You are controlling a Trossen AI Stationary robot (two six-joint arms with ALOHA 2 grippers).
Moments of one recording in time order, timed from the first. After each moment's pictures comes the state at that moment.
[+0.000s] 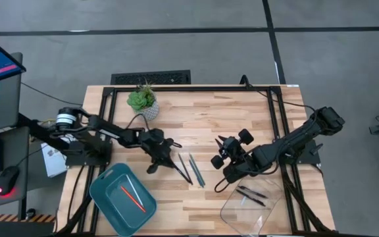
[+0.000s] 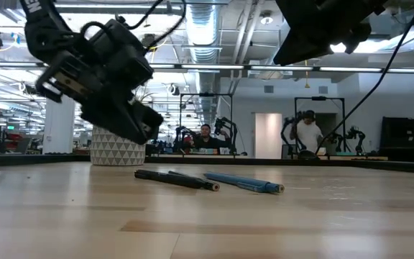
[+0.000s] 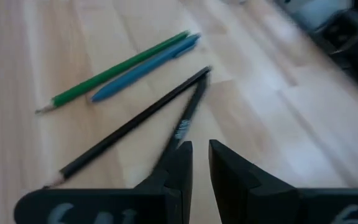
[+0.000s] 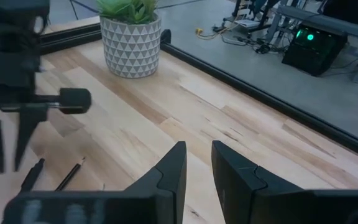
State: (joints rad) left arm 0.06 1.60 0.51 0.41 0.53 0.11; right arm 0.46 1.51 0.98 -0.55 1.10 0.88
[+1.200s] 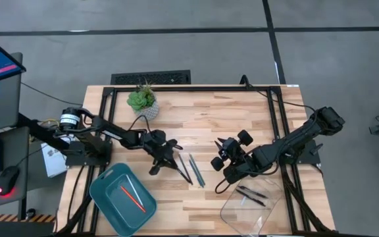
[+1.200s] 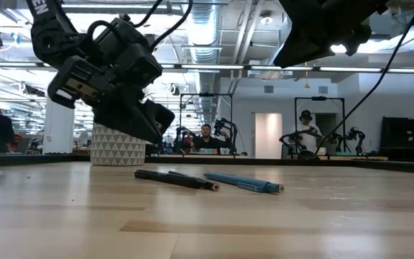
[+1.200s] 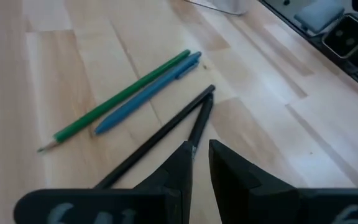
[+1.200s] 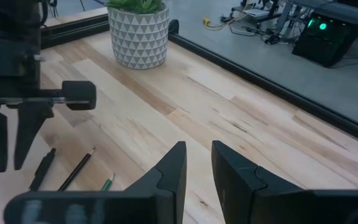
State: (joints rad) left arm 0.03 1.66 0.55 0.49 0.51 0.15; right arm 0.47 1.51 0.98 -0.54 1.05 0.89
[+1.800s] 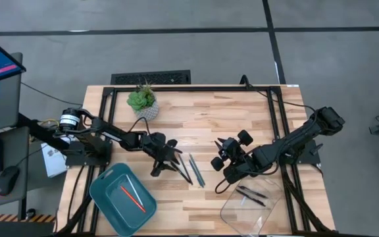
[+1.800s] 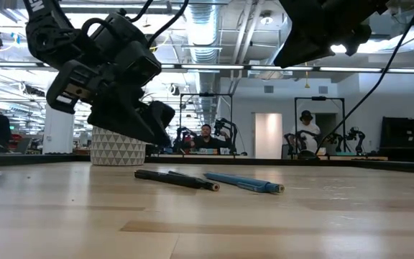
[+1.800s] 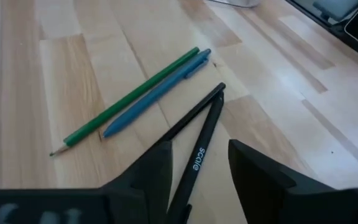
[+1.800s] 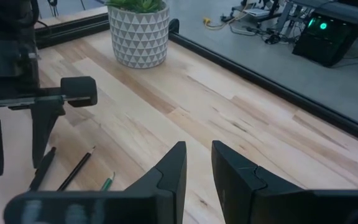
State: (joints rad) left arm -0.01 1.66 0.55 0.50 0.41 0.18; right arm 0.47 1.51 0.98 -0.54 1.05 0.89
